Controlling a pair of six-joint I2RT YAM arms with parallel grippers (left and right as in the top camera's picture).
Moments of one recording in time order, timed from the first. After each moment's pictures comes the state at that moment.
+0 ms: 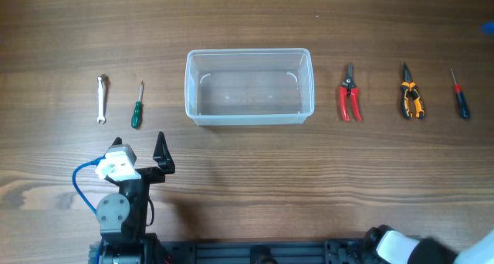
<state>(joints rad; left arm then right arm) 0.02 0.01 0.05 -0.16 0.00 -0.22 -0.65 1.44 2.03 -1.29 -0.05 -0.44</state>
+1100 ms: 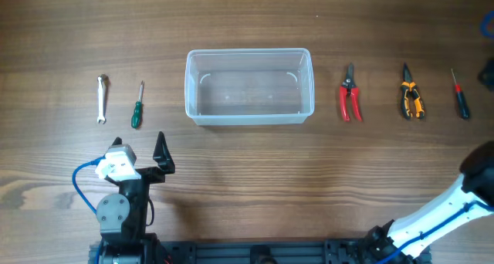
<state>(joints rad) 0.02 0.01 0.05 -0.16 0.00 -0.22 -0.73 2.13 2.05 -1.13 -0.15 -0.63</state>
